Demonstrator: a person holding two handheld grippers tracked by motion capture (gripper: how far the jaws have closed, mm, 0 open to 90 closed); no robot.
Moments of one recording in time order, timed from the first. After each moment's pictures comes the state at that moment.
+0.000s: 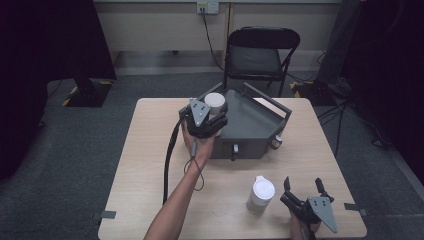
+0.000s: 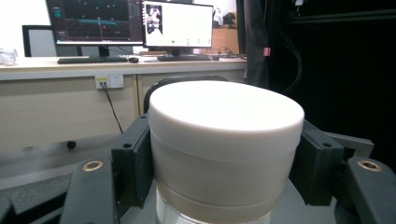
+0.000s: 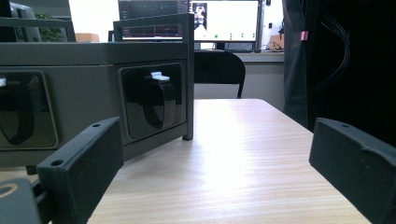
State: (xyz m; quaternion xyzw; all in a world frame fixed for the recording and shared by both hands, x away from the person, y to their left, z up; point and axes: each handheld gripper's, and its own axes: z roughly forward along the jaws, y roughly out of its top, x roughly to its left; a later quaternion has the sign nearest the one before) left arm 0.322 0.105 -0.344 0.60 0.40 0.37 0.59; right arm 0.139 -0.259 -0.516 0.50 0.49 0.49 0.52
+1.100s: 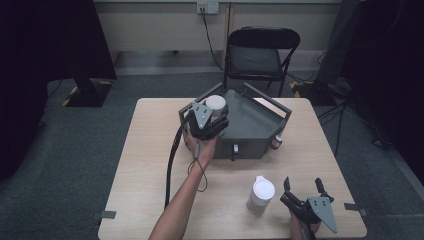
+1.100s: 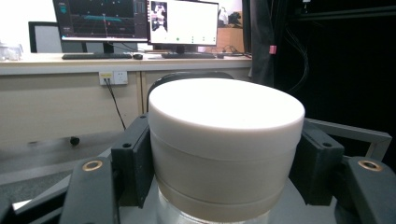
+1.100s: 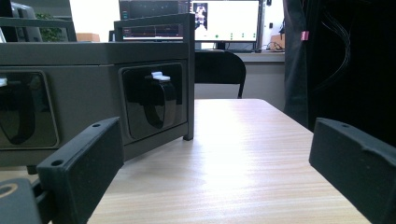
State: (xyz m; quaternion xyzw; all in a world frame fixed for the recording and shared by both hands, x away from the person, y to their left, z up) left arm 0.325 0.096 -0.359 0.59 0.42 0.37 0.58; right arm 0.139 -0.260 -0.516 0.50 0.49 0.49 0.52
